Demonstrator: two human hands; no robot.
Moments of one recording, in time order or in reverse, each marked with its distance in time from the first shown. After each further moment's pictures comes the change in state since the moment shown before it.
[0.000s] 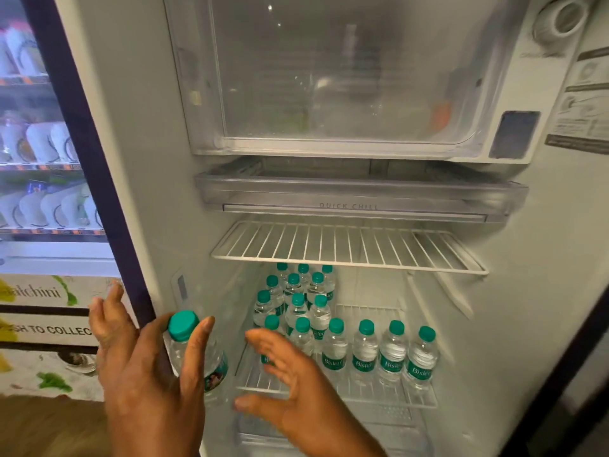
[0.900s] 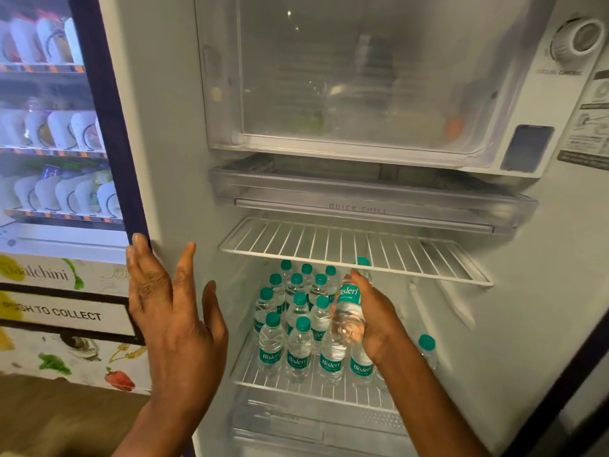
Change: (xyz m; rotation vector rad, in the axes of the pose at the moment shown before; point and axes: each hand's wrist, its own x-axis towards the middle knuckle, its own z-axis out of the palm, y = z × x) left_hand 0.023 -0.005 0.035 0.040 0.076 0.179; right_hand 0.066 0.024 -0.116 0.564 0.551 0.433
